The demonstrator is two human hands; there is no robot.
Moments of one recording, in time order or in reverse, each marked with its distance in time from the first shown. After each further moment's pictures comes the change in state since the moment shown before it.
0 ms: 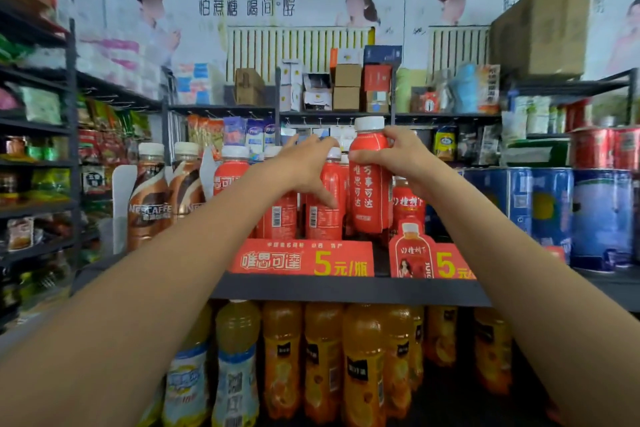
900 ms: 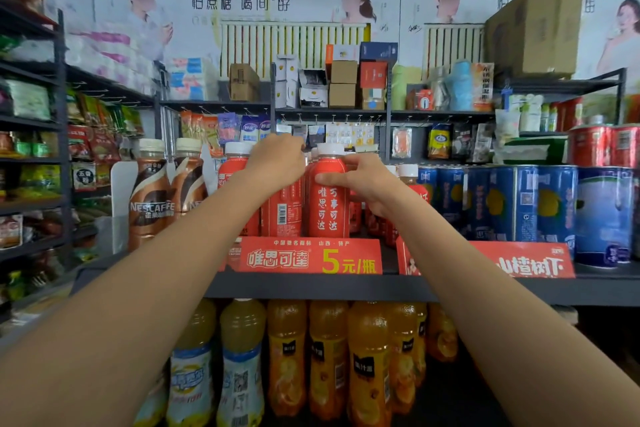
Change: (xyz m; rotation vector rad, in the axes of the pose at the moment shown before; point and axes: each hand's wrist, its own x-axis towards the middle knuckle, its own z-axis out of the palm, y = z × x) left_hand -0.008 -0.033 0.008 -0.064 0.258 -0.178; right_hand -0.012 -0.001 0.059 0.142 -0.153 0.128
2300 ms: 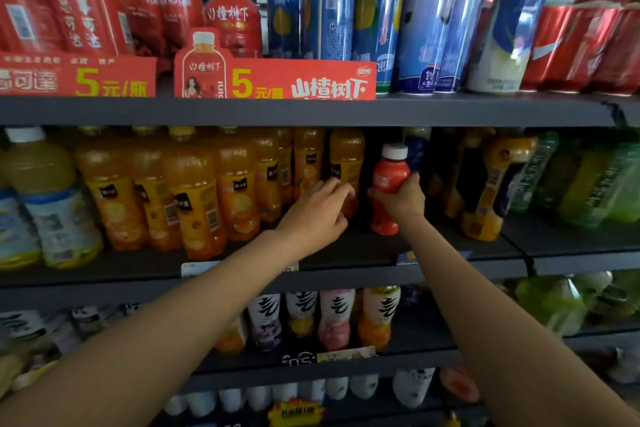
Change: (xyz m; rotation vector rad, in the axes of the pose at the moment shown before) left_hand -0.190 0.271 0.209 -0.390 -0.392 0.303; right_hand -0.159 0.300 -0.209 -0.317 0.494 0.458
